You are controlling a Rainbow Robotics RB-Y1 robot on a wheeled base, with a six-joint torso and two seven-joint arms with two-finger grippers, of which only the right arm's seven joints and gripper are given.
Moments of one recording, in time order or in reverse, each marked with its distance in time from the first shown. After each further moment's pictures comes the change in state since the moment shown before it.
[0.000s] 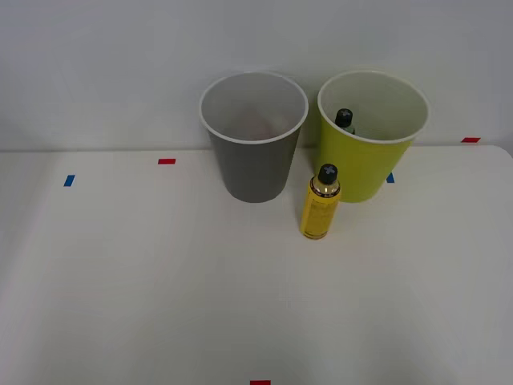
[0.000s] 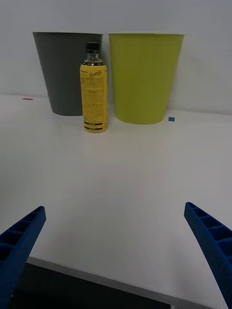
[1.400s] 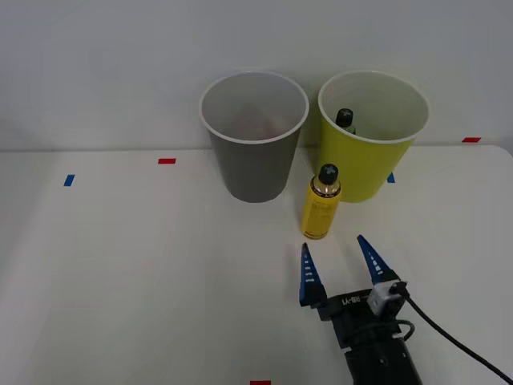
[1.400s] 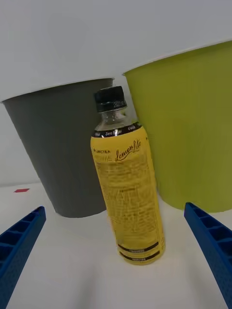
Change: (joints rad) arm -0.661 0.232 0.260 0.000 -0.095 0.566 0.072
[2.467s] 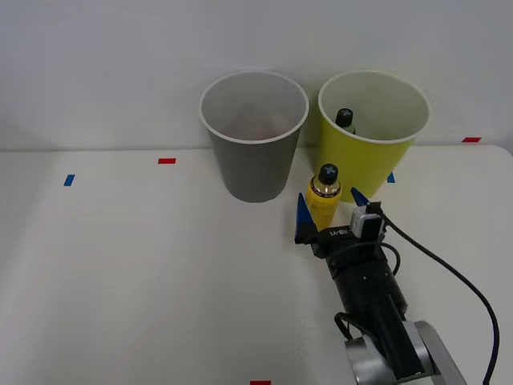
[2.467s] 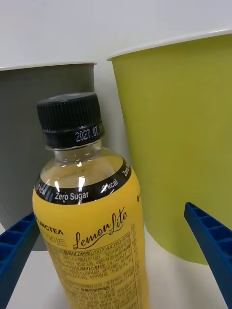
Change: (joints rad) arm -0.274 0.010 -0.051 0.001 0.015 0.363 0.024
